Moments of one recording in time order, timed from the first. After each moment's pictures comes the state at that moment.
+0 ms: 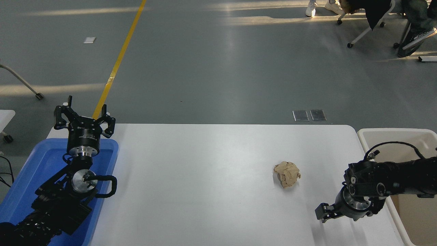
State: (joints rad) left arm -0.61 0.18 -0.97 -0.40 -0.12 -0.52 -0.59; right arm 1.19 -0.32 -0.97 0.99 -0.53 0.38 -0.19
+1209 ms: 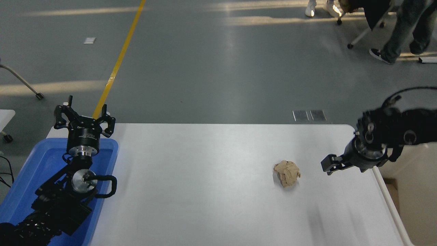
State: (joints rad) left arm -0.61 0.18 -0.96 -0.40 -0.12 -0.52 -0.59; right arm 1.86 -0.54 -1.04 1.29 -0.51 0.61 -0.20
